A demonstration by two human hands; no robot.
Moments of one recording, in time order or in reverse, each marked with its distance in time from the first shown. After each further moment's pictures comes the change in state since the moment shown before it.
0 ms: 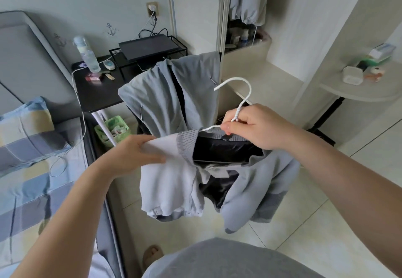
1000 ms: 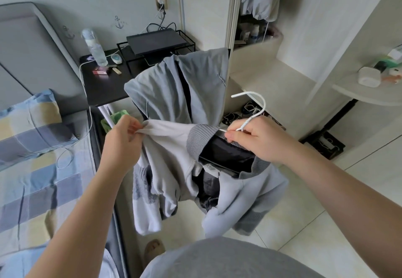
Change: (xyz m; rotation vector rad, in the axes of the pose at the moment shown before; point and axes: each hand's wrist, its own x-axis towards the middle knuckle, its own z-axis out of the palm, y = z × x) left_hand 0.010 -0.018 0.010 0.120 0.710 -0.036; right_hand 0.002 0.017 0.026 0.032 0.040 0.025
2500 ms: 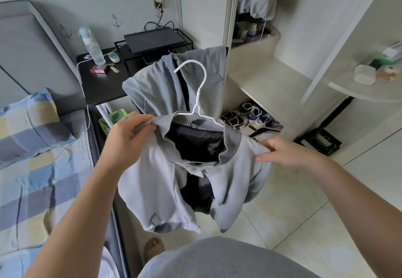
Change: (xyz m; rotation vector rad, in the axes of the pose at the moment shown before) left_hand -0.005 0.019 -0.011 -0.202 -0.181 0.321; right_hand -0.032 0.101 0.008 0.159 -0.309 0.378
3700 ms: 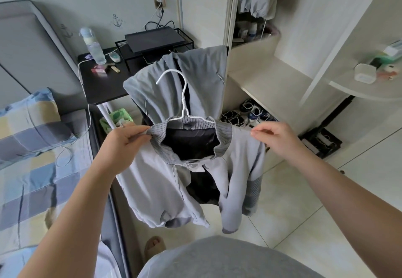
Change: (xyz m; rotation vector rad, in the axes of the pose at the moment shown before) left_hand -0.013 -0.021 -0.010 0.031 -0.065 -0.111; right_hand 0.009 -0.021 0.012 0.257 0.499 -0.215
